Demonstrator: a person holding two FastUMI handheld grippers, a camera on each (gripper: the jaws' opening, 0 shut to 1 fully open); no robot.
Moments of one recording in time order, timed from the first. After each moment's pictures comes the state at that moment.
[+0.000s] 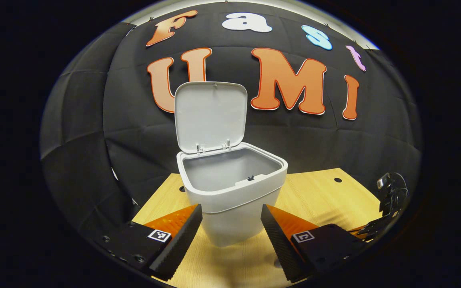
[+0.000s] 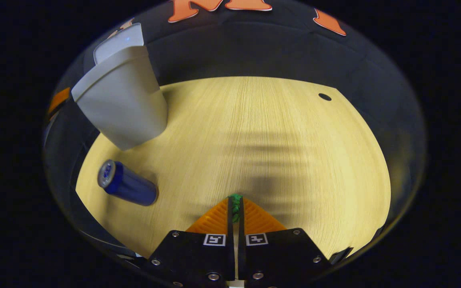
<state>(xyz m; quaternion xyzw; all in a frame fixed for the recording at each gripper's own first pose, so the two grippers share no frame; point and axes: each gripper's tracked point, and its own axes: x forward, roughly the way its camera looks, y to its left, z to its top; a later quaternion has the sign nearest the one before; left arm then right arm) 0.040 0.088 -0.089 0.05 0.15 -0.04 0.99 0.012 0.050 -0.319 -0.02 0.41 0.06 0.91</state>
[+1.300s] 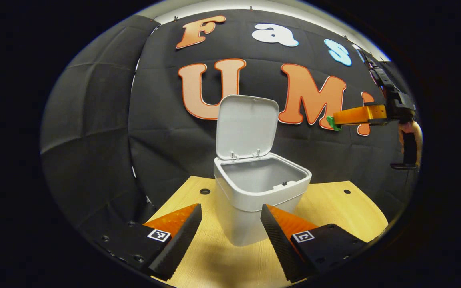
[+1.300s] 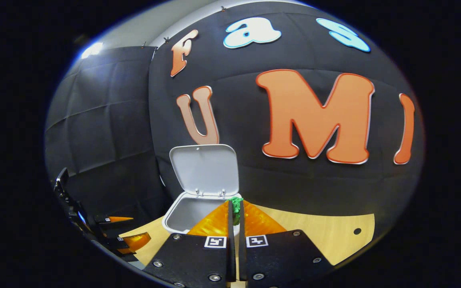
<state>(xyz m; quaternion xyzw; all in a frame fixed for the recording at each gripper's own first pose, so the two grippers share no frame) 0.007 0.173 -0.066 0.01 0.13 0.01 0.99 0.155 0.301 0.006 -0.05 0.11 0.28 0.95</state>
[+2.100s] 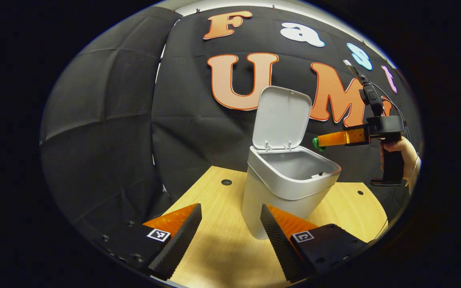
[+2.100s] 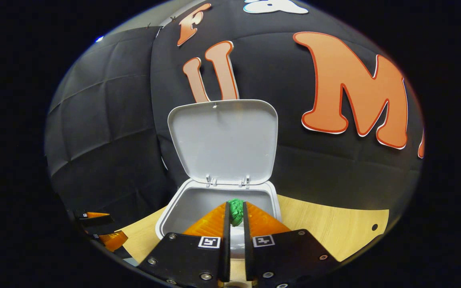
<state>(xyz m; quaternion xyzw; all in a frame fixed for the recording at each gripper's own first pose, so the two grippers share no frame) -0.005 0.242 -0.084 -0.01 0.15 0.07 0.99 0.194 0.376 -0.075 -0.07 0.16 0.29 0.94</state>
